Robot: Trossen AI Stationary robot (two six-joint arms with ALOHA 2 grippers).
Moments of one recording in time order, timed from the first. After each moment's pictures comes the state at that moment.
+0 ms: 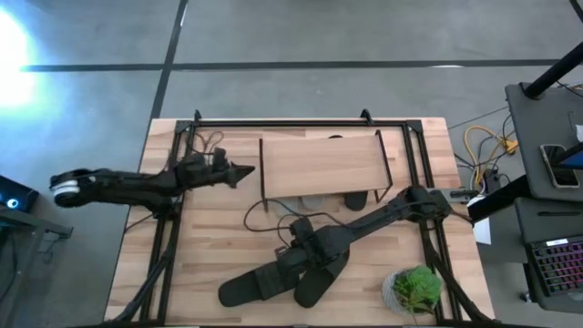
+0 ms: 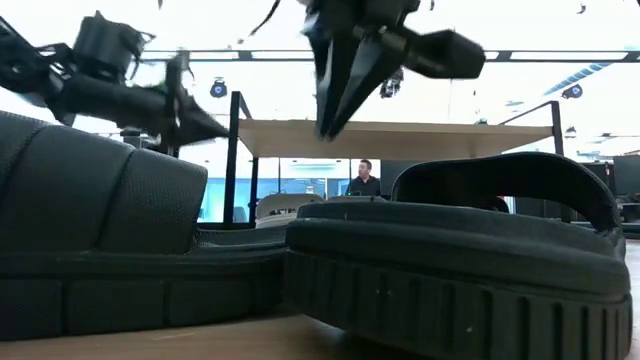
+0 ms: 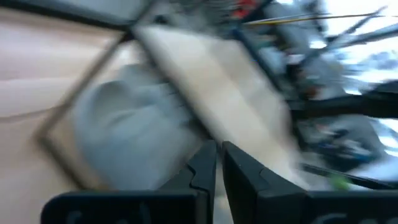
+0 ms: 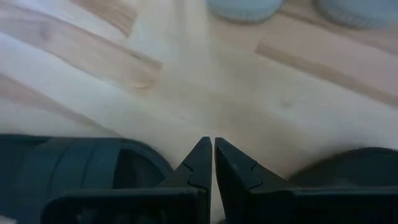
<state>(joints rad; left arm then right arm) 0.35 0.95 0.17 0.64 0.04 -0.83 0.41 2.21 1.97 -1.10 0.37 1.53</state>
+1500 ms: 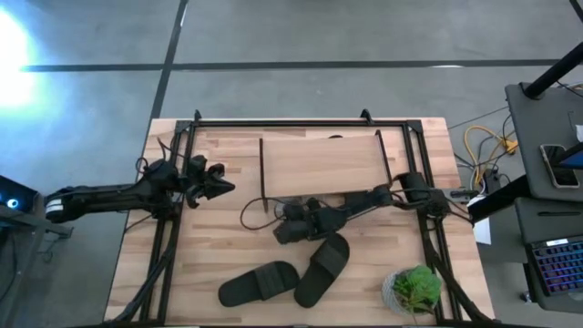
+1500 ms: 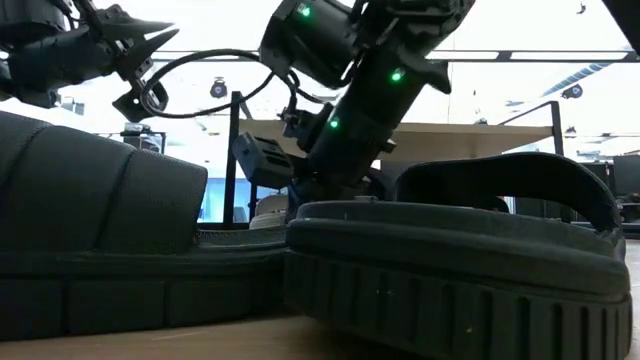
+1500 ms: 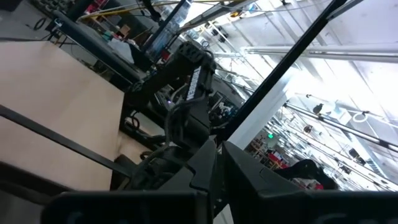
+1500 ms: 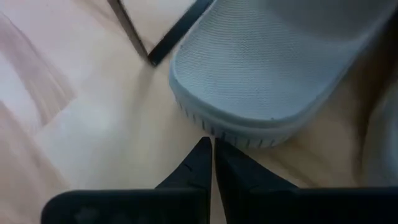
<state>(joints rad) 0.27 0.45 0.09 0.64 0.41 -0.80 0.22 2.18 1.43 -0.30 0.54 0.97</state>
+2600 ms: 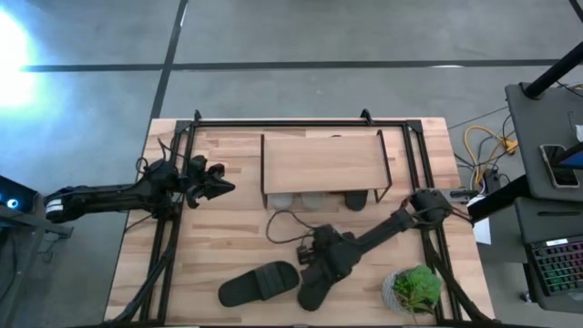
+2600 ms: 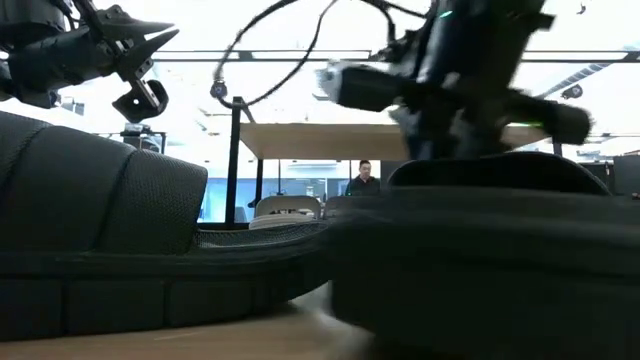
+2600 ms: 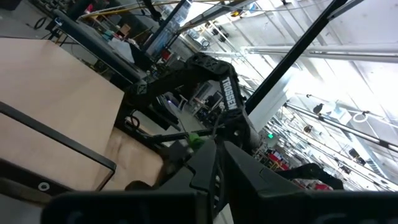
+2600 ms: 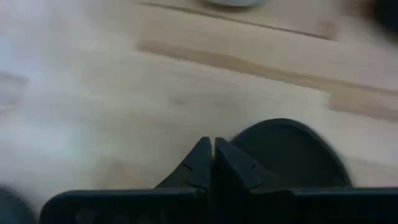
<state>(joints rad) 0.27 0.45 0.09 0.64 0.41 -0.80 0.50 2.18 1.65 -1.09 0.54 1.84</state>
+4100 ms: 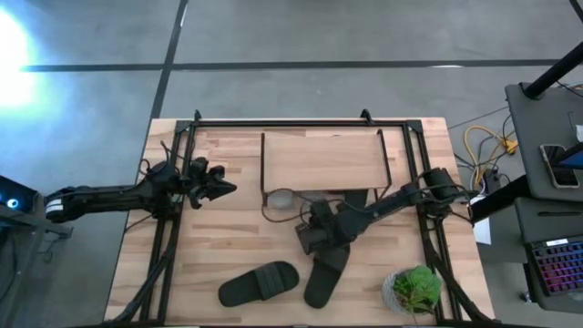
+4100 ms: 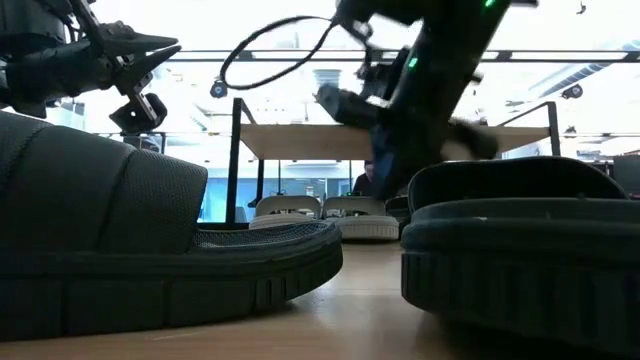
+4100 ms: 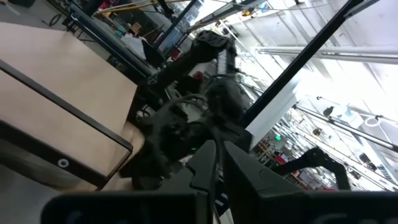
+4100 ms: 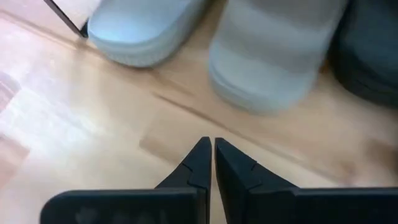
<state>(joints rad) 0.27 0.46 0.05 0.65 0.39 -0.80 0.33 1.97 1.34 -0.72 0.61 1.37</state>
